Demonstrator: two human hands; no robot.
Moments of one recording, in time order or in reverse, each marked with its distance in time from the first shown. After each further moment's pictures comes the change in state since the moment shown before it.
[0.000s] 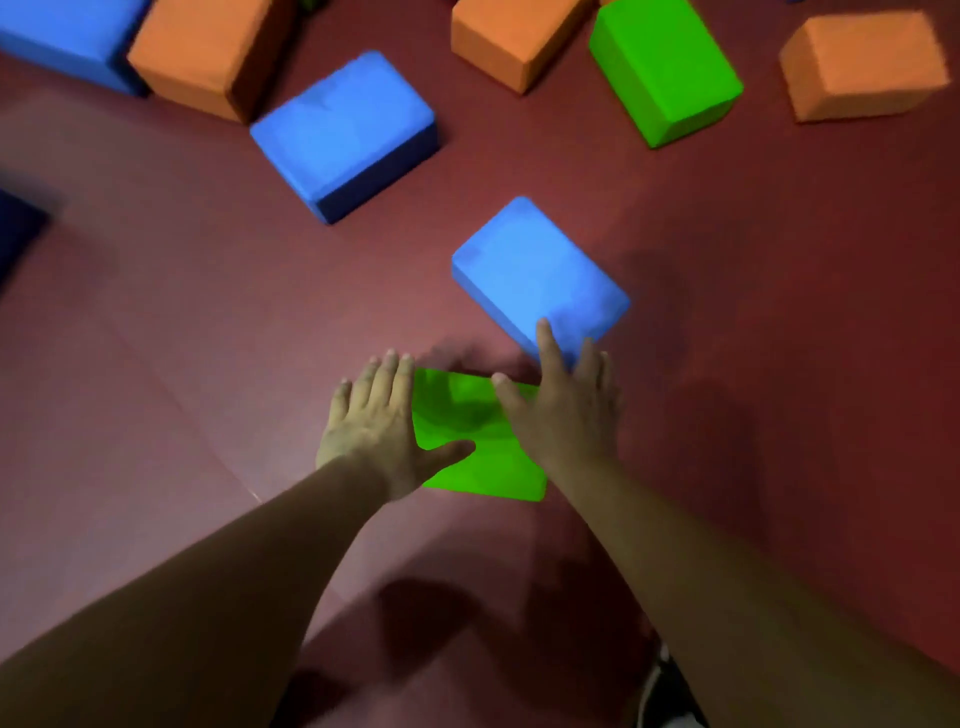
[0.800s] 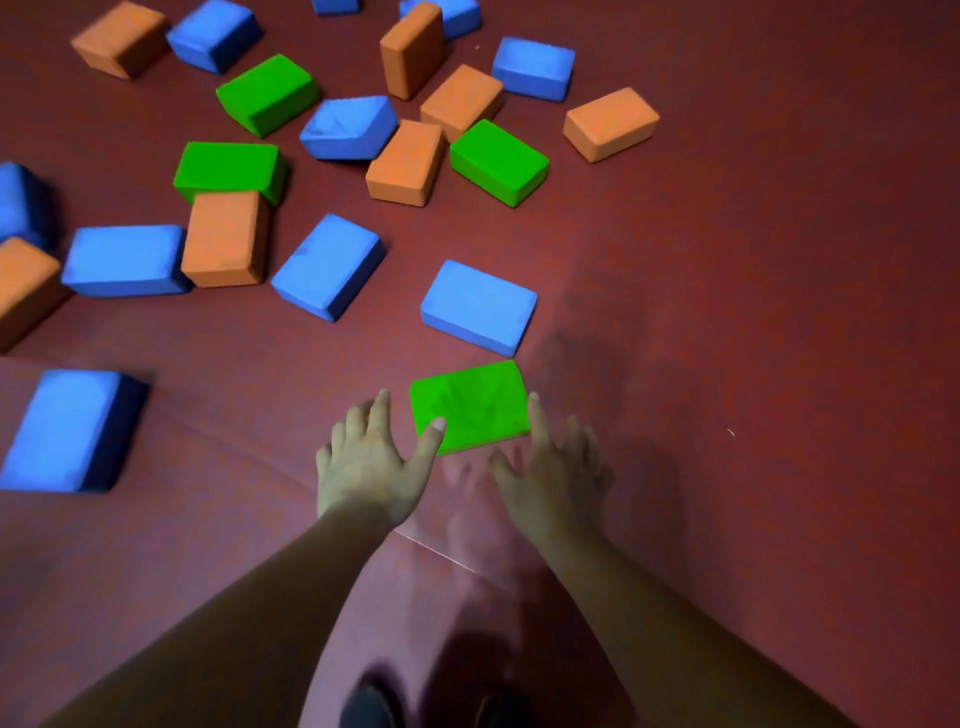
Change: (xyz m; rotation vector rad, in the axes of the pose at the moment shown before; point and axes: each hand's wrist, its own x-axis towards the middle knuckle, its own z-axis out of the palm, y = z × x) left_hand -0.235 -0.036 -0.124 -0.165 0.234 0.089; right_hand -0.299 -0.073 -0.101 0.161 0.094 0.338
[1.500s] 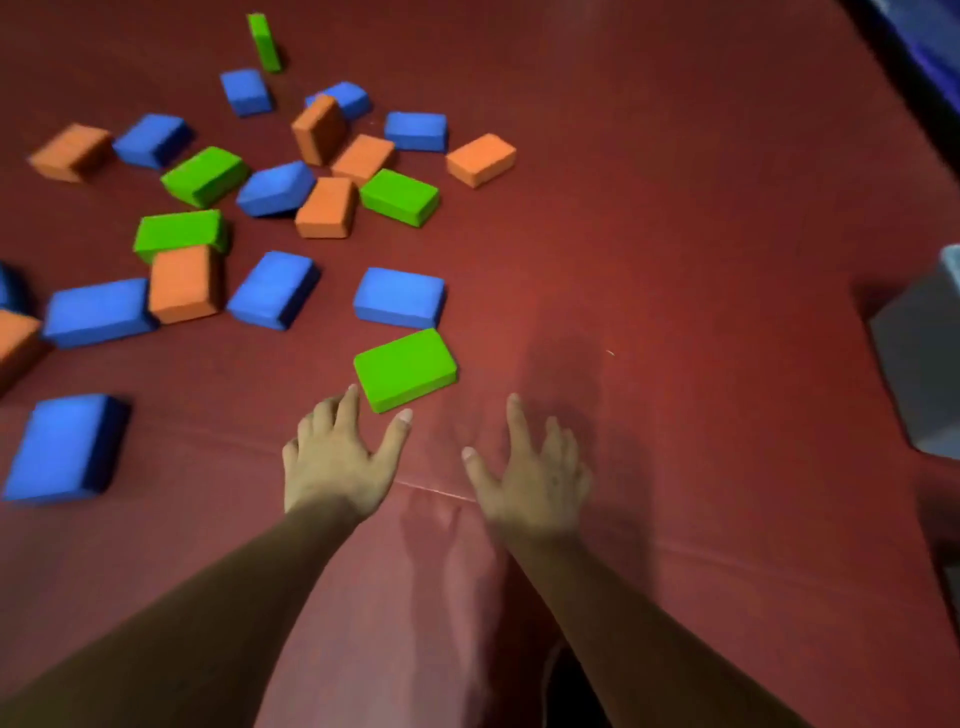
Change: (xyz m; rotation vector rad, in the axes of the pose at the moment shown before) left_hand -0.260 0.003 -0.025 0.004 0.133 0.251; right_hand -0.286 0.104 -0.053 0.158 0.168 0.132
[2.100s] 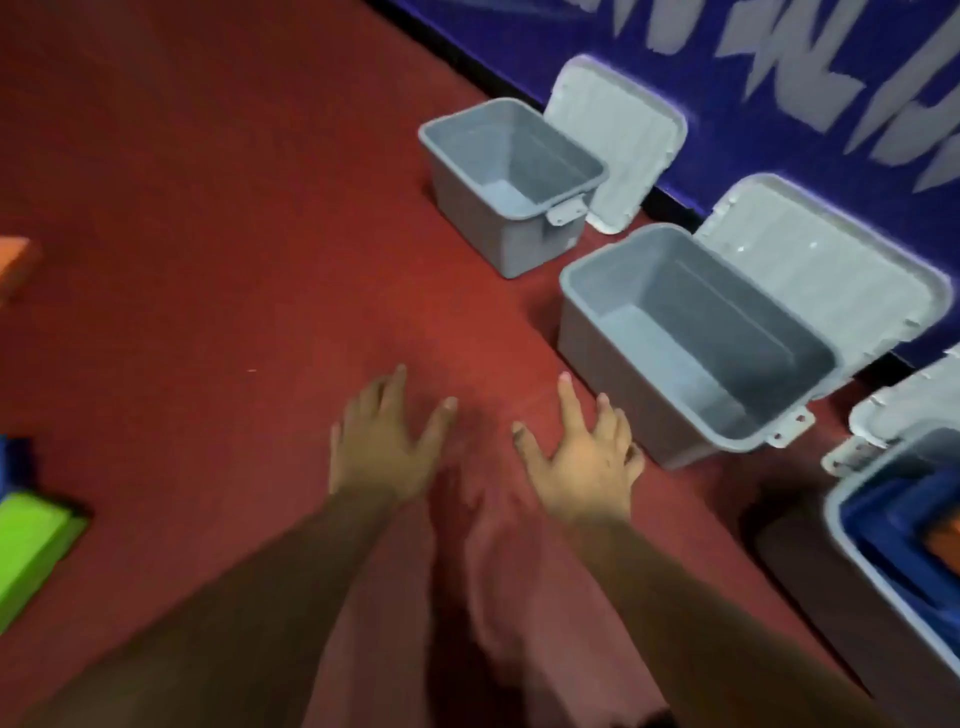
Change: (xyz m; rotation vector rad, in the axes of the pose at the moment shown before) left_hand -0.293 0.439 0.226 0.031 -0.342 0.840; right_hand -0.155 0.512 -0.186 0.225 0.402 0.720
